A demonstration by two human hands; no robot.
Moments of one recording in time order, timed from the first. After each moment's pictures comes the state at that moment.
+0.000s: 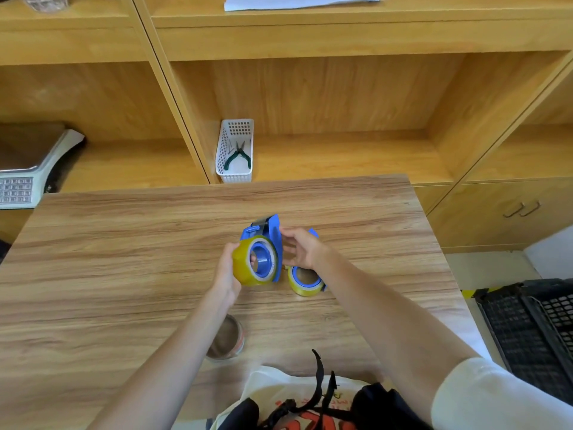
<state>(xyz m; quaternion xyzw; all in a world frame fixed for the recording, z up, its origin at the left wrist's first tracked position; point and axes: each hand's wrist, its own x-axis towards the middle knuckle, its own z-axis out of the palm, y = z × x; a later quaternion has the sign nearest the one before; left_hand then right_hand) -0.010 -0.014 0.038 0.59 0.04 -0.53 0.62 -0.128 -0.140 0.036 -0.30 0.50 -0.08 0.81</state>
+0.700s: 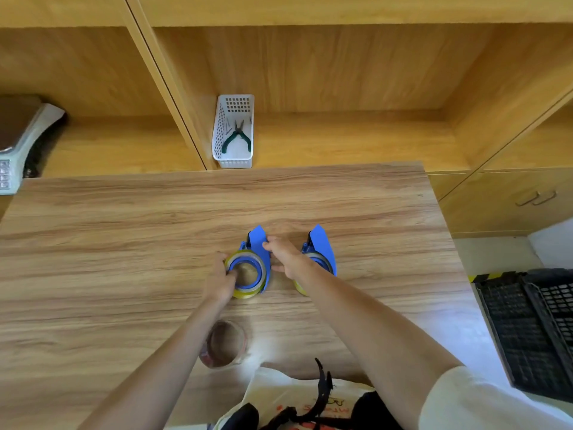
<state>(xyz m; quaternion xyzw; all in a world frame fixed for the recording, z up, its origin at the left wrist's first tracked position) 0.027 -0.002 -0.028 0.84 -0.22 -0.38 0.31 -0.069 -0.127 -0.010 -0.43 0.56 0.02 0.71</state>
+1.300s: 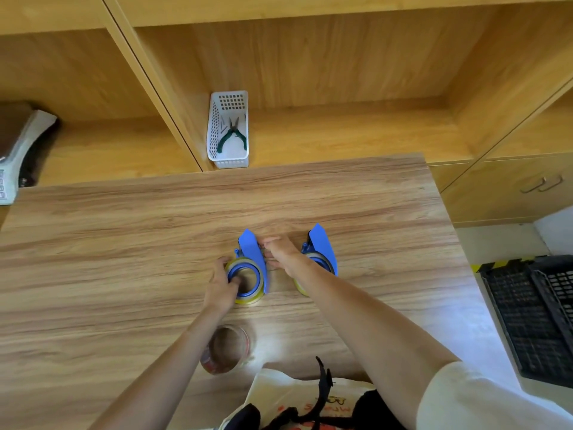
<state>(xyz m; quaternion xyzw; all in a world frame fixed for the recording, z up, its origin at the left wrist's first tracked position) 0.028 0.000 -0.039 0.85 -0.25 -0.38 0.27 -0.068 -0.136 -0.010 -0.40 0.57 -0.01 0.72</state>
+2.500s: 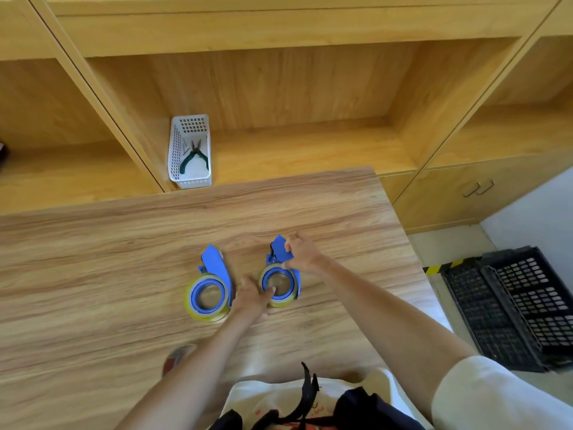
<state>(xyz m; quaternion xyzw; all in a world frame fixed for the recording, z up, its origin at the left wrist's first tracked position) -0.077 -0.057 -0.040 0.81 -0.26 -0.50 0.16 -0.191 -0.189 0.000 -0.78 0.50 0.12 0.35</state>
